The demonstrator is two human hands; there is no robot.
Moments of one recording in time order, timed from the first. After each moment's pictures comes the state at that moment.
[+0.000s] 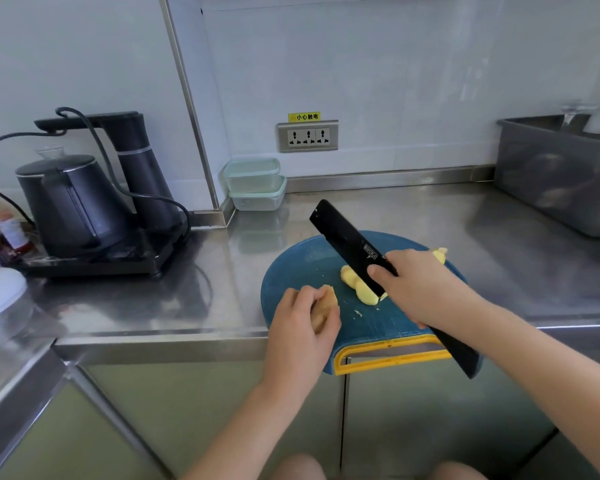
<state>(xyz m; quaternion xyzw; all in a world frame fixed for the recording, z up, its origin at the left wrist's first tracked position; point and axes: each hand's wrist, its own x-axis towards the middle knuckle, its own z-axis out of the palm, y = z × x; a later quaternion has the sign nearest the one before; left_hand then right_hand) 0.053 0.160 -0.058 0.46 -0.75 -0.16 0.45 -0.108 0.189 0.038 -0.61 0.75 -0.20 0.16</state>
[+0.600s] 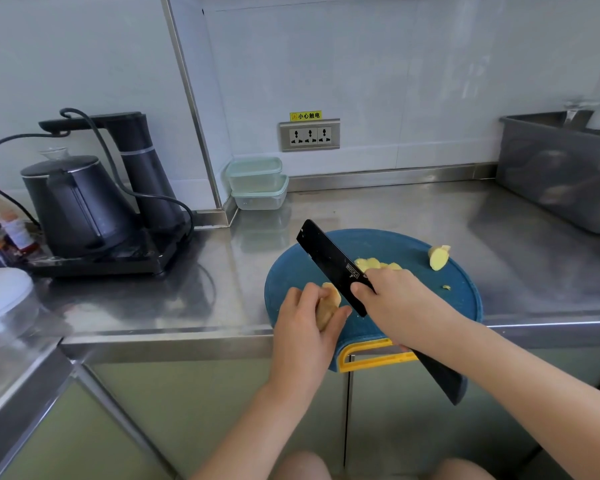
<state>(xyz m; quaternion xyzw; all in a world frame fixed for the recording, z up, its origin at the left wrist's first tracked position) 0.051 0.161 -0.060 0.46 -0.74 -0.17 0.46 -0.079 0.191 0.022 -0.64 0.74 -0.15 0.16</state>
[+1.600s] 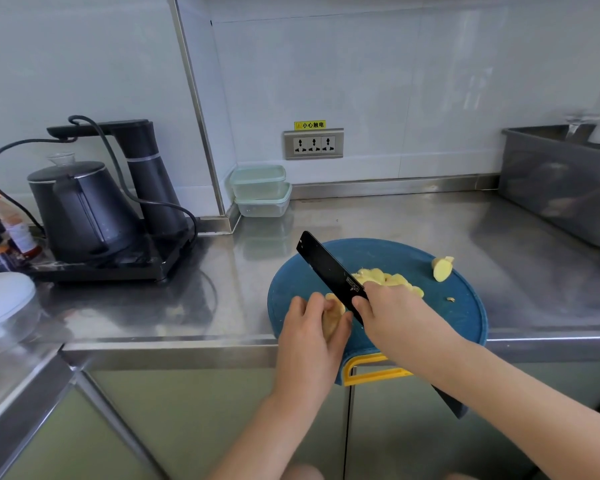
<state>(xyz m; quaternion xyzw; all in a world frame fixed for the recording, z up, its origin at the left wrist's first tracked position) 0.048 0.160 -0.064 0.46 -0.75 -0.14 0.46 -0.074 0.191 0.011 -0.67 0.73 -0.09 0.01</state>
